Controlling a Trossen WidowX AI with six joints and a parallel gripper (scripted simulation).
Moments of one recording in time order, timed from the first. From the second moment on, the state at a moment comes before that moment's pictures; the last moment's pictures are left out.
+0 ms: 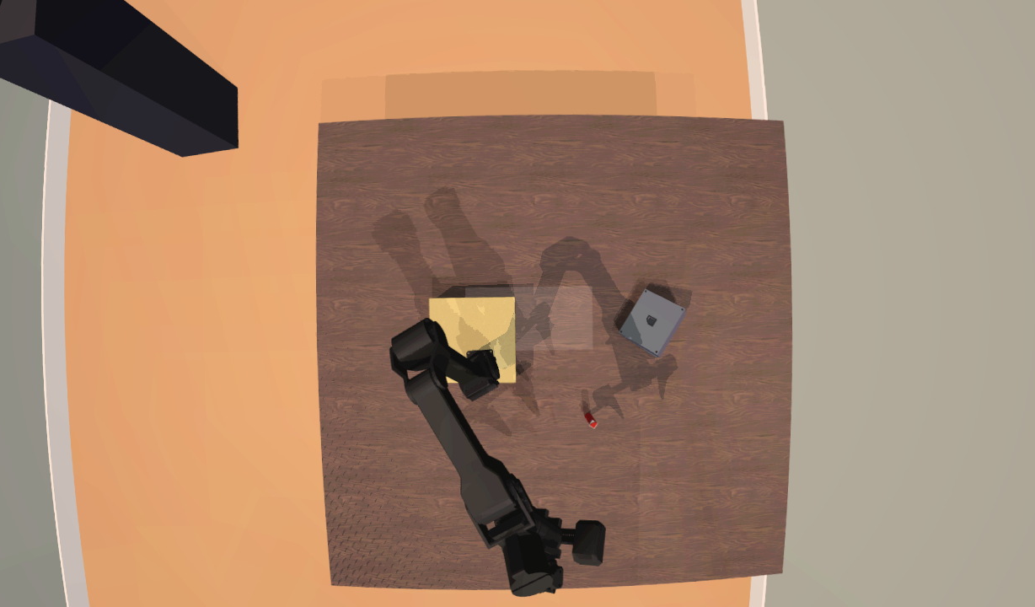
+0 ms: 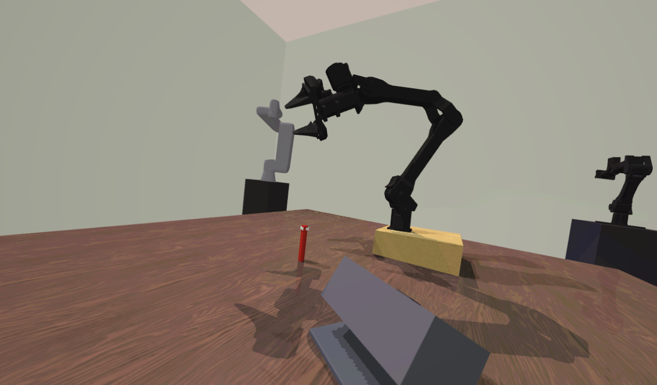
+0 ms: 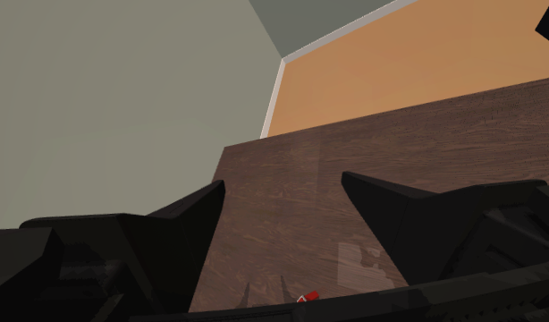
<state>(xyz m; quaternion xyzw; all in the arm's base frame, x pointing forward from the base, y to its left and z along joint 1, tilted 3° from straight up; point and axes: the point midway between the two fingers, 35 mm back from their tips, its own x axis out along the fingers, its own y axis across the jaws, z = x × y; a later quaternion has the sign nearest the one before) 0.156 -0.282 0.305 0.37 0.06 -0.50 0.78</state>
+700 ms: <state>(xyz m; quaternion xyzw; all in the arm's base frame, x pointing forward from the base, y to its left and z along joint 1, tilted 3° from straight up) 0.213 -0.272 0.223 0.54 0.15 -0.50 0.66</state>
